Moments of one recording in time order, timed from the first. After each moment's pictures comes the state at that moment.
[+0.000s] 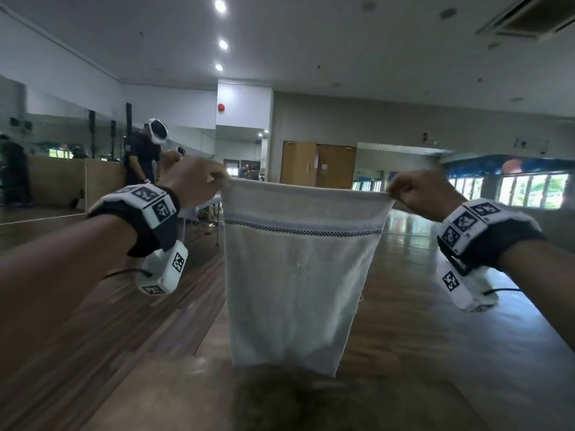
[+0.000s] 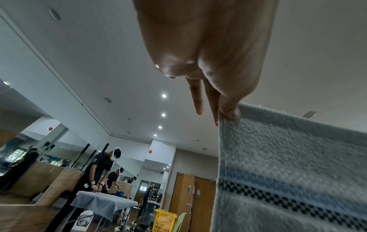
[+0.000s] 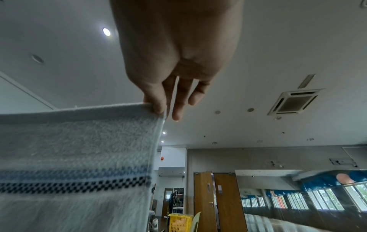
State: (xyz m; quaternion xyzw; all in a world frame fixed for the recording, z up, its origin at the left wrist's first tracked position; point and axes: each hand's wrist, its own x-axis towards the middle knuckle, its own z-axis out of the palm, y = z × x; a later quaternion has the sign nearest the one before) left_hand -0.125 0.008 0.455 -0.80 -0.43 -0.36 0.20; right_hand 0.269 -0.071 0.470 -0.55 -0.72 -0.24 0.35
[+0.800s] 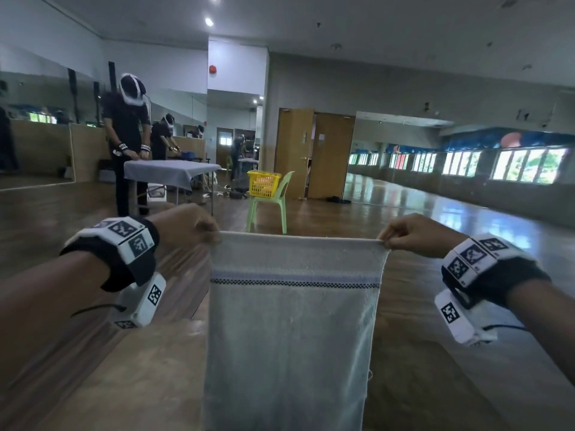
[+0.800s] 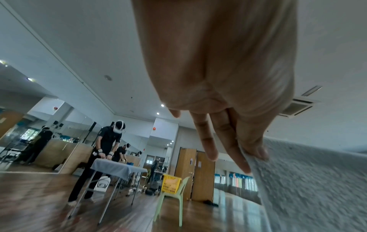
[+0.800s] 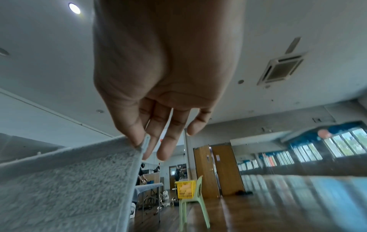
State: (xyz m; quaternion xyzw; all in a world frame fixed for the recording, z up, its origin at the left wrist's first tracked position) left_hand -0.130 0.015 0.342 -0.87 -0.48 -0.14 0.00; right_hand 0.278 -0.079 0.364 -0.64 -0.74 0.07 0.22
